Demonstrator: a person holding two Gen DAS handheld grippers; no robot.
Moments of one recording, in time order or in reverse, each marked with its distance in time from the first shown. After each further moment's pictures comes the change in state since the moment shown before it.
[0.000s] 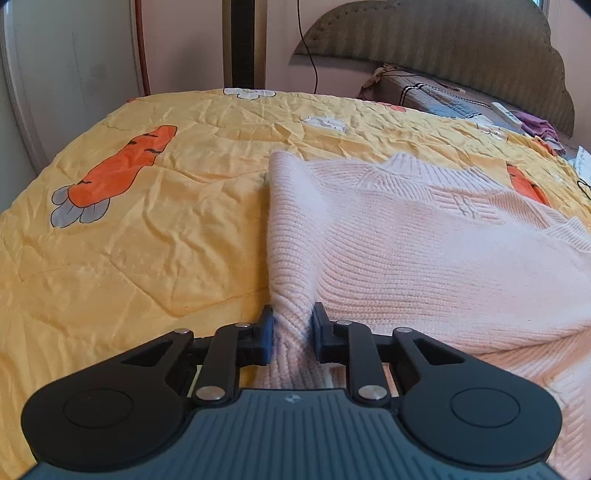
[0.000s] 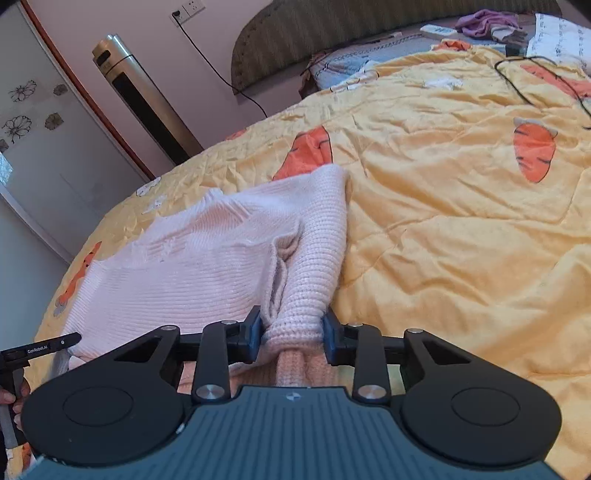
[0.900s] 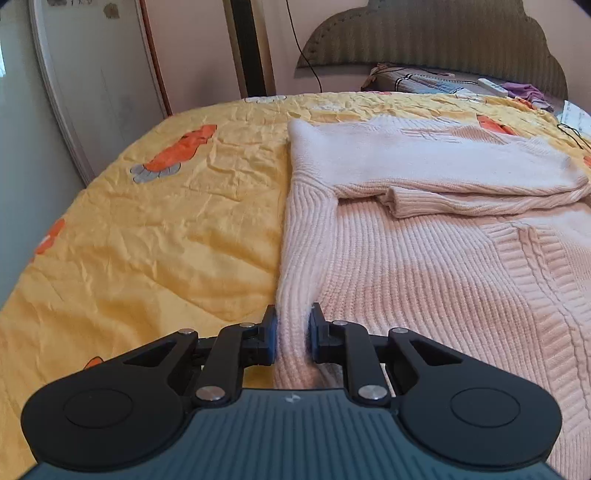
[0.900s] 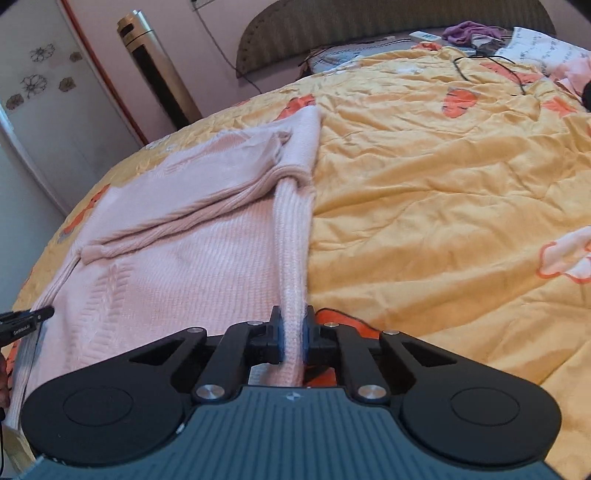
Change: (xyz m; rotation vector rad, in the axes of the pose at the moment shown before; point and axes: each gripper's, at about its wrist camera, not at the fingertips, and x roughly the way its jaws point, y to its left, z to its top) left arm -0.111 0.003 -0.116 0.106 -0.040 0.097; right arm -0.103 -0.003 -0.114 -0.059 0.009 -0.071
